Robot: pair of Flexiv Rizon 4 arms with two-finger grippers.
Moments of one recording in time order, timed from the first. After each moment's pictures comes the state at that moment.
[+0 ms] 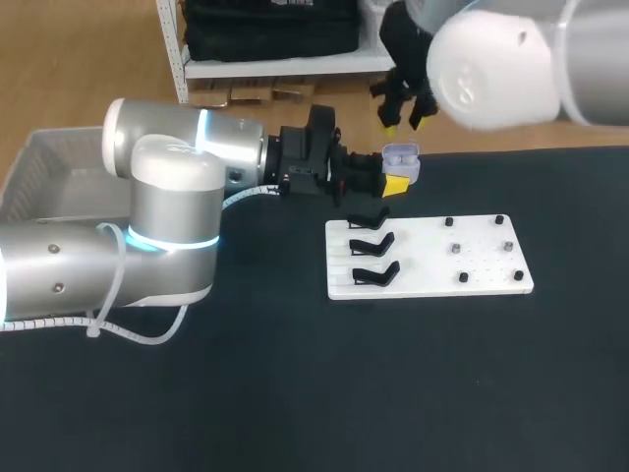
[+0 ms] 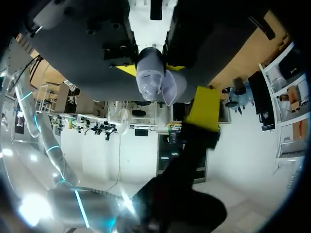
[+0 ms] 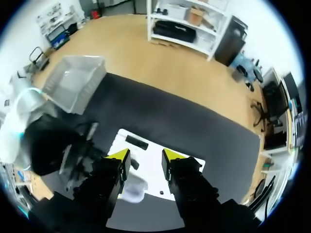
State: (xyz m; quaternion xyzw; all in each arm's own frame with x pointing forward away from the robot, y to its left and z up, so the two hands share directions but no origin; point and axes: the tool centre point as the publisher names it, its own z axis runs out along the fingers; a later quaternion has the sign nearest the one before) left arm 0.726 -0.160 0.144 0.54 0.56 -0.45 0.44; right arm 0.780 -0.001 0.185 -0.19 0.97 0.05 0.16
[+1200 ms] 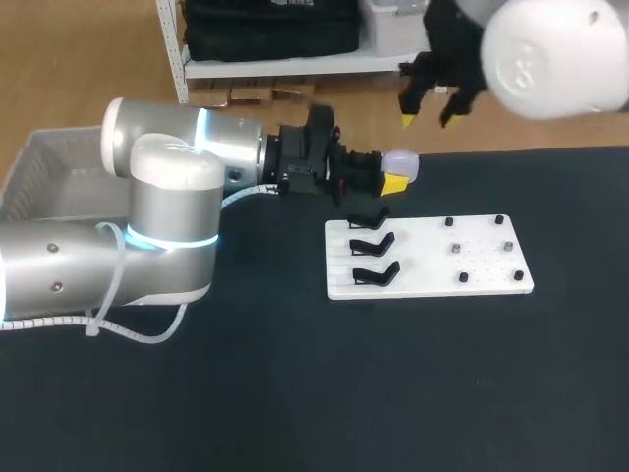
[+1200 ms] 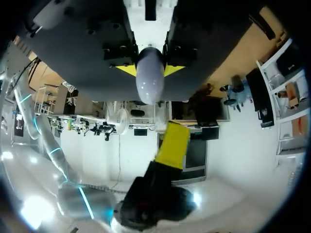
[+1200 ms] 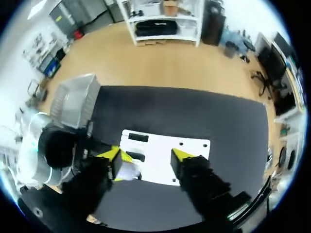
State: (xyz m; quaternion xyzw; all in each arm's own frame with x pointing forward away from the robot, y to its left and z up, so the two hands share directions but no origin) left arm 0.734 -0.154 0.150 0.54 0.56 -0.44 0.45; right arm 0.756 -0.033 0.217 -0.06 0.98 0.13 0.16
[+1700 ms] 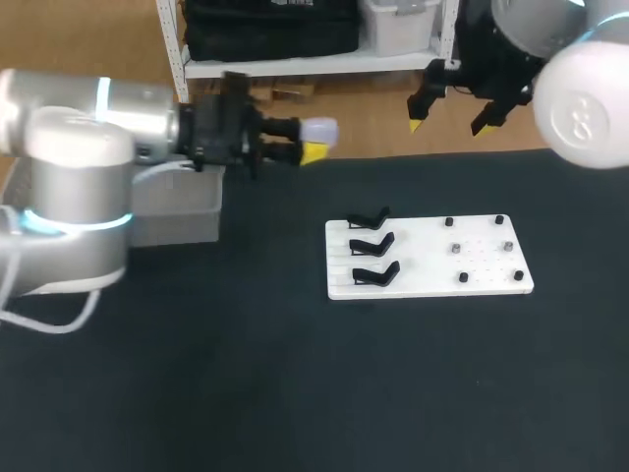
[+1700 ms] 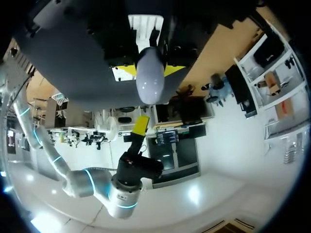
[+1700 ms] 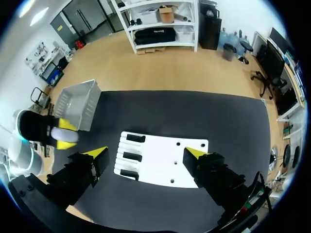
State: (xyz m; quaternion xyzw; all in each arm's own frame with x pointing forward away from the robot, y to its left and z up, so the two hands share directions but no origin) left arm 0.747 -0.041 0.190 0.55 0.57 -0.35 0.49; right arm 0.744 -0.046 0.216 -0.06 0.97 0.14 0.20
